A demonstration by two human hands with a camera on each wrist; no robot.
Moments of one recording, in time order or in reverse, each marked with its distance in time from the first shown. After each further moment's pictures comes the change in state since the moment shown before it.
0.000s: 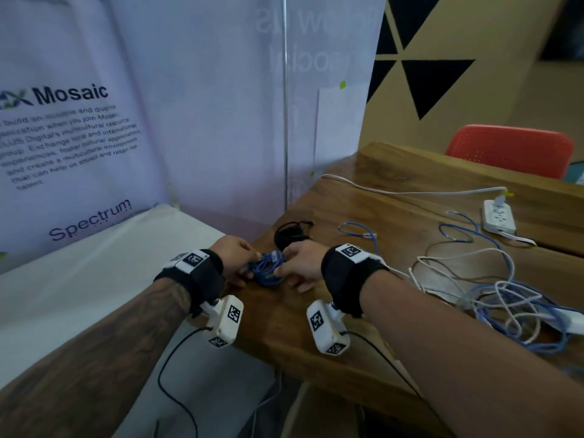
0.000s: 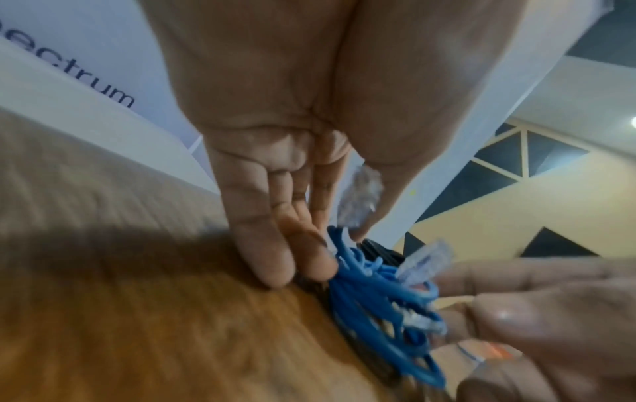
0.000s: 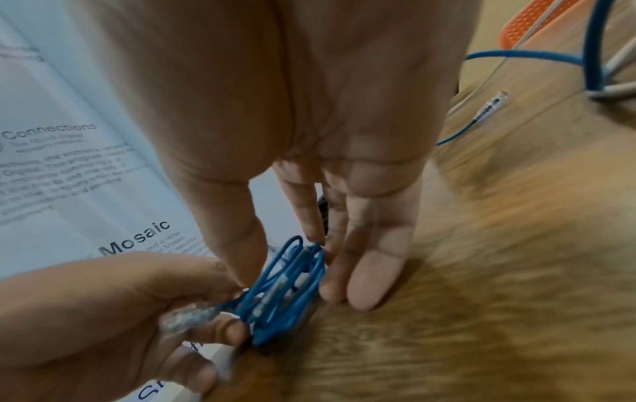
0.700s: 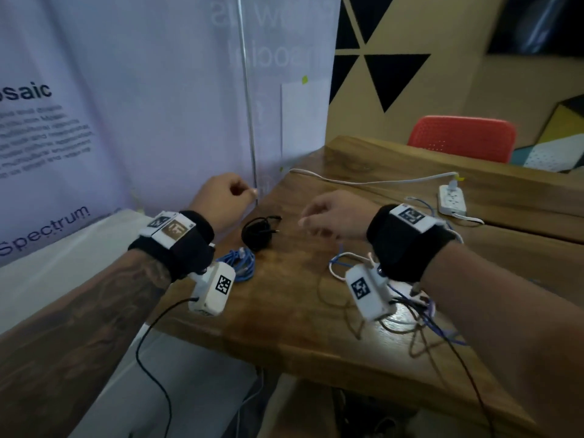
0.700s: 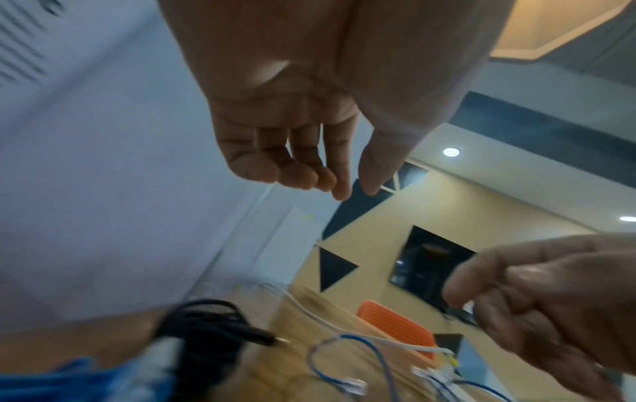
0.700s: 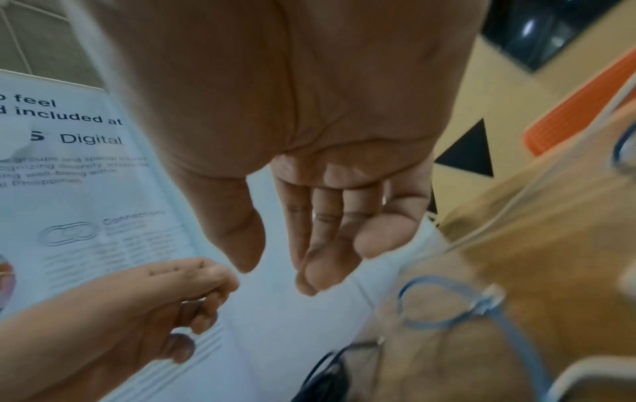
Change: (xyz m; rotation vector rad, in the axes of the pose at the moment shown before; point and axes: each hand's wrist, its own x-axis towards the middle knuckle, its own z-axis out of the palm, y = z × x) left_hand -0.022 0.089 -0.003 0.155 0.302 0.568; right_hand -0.086 0.007 -0.097 -0.215 0.346 -0.200
